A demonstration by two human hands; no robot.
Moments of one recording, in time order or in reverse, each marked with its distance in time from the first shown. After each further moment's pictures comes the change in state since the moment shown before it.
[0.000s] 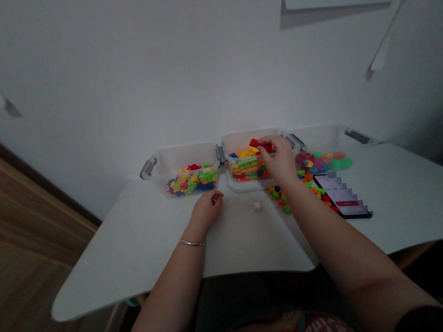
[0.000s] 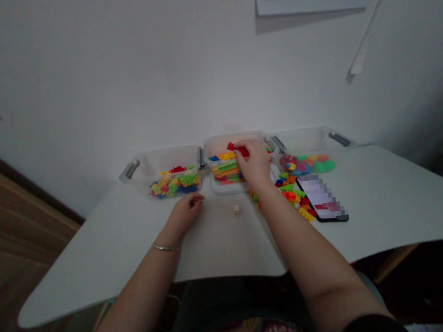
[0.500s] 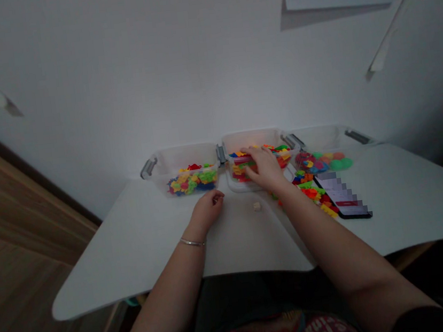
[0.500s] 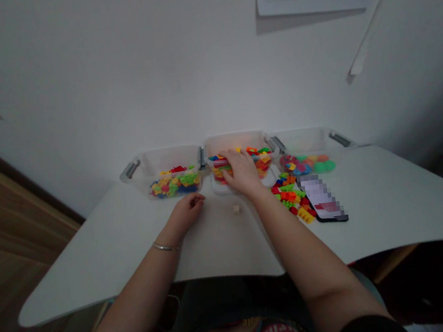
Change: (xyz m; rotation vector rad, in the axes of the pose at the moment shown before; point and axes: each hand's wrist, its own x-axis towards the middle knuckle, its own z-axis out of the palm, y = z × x) left_hand 0.001 0.001 0.001 -0.017 -0.017 0.006; right_hand -0.016 -0.005 0.013 -0.118 -0.379 -0.221
